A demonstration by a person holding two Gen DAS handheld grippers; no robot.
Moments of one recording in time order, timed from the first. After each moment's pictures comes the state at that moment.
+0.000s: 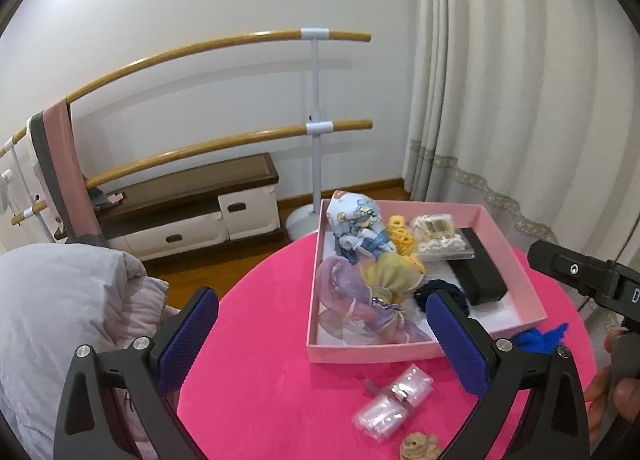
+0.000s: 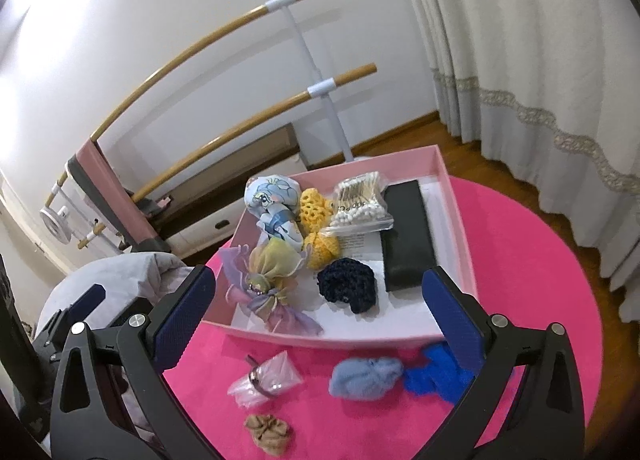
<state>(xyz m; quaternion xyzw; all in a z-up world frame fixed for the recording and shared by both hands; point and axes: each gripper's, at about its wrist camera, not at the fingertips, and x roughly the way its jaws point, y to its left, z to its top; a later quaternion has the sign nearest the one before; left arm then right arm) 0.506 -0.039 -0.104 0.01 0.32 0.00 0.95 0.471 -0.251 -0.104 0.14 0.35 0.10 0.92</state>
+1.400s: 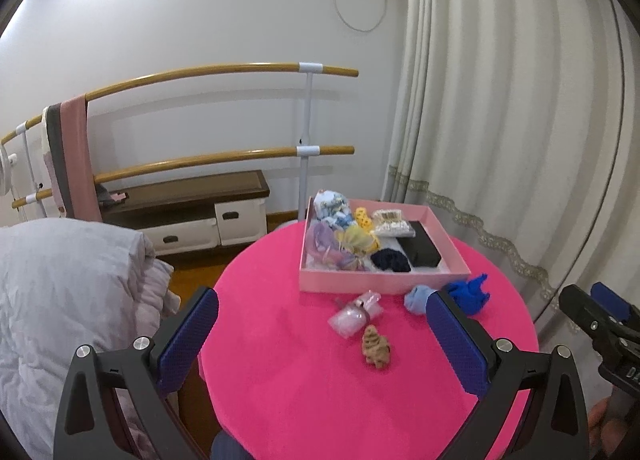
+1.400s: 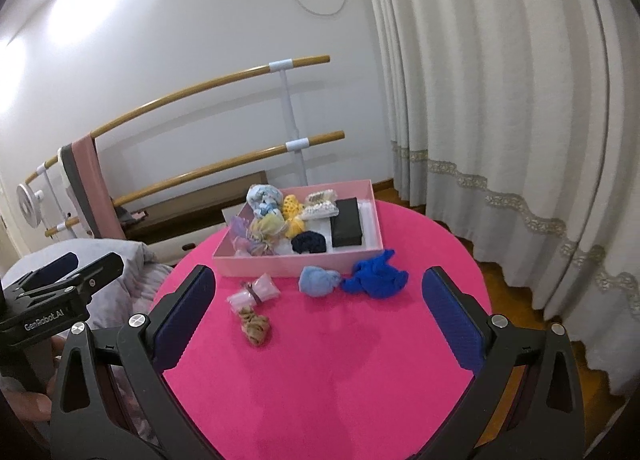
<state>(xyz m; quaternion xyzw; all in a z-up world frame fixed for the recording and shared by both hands) 0.273 -0.021 -0.054 -0.03 0.28 -0.02 0.96 0.251 -0.251 -0.069 0.05 0.24 0.03 0.97</state>
